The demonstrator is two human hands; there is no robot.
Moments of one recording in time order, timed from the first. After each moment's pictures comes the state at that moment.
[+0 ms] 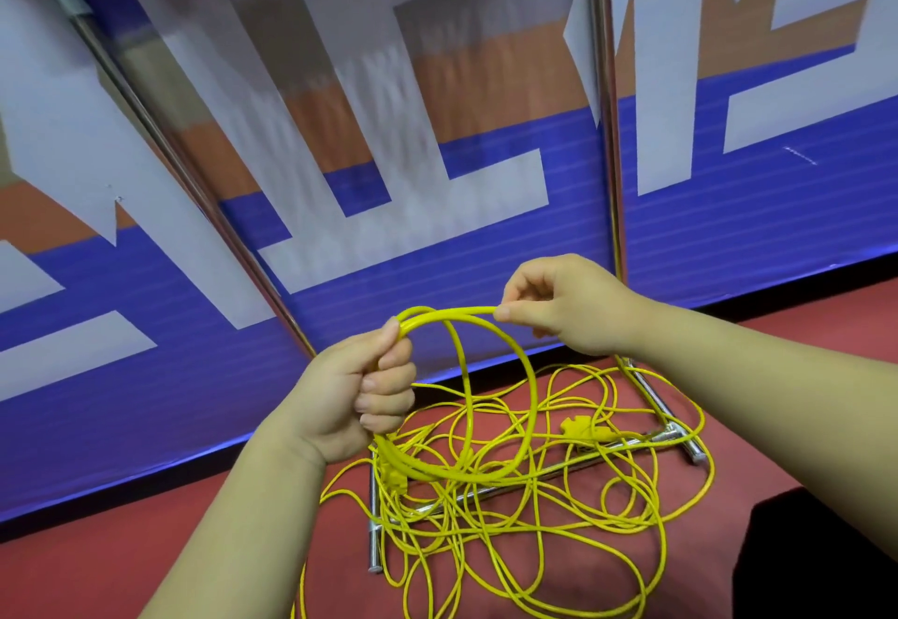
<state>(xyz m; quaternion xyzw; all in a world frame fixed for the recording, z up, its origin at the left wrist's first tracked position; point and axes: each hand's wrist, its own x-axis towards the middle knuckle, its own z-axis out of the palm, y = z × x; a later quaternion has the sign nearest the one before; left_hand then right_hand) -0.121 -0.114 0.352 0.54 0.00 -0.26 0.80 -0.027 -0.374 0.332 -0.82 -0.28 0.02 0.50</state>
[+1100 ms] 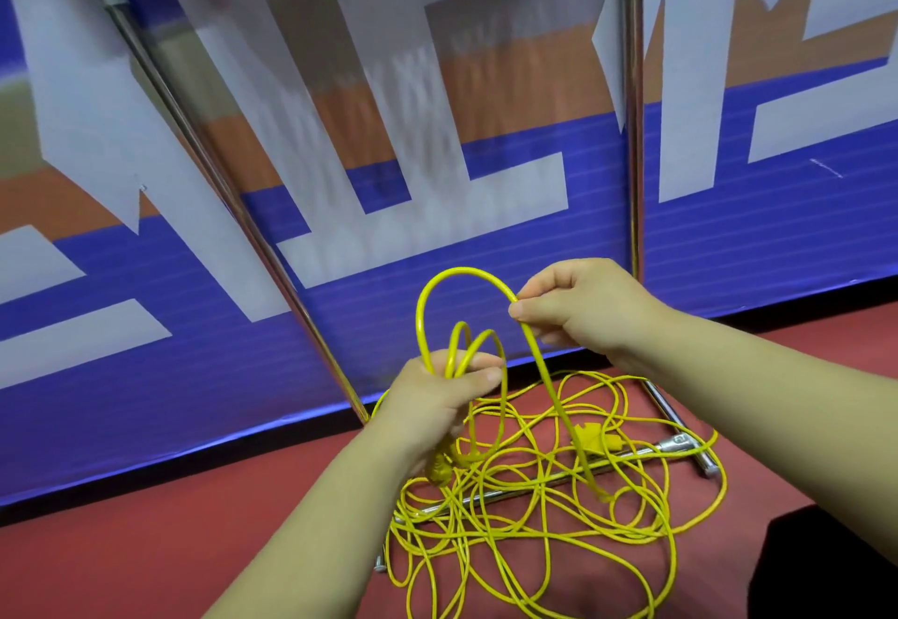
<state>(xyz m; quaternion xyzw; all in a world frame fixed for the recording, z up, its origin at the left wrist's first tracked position) -0.121 -0.164 0.309 0.74 0.09 -0.05 0.66 -0.046 -0.354 0.344 -0.74 -0.09 0.11 0.66</state>
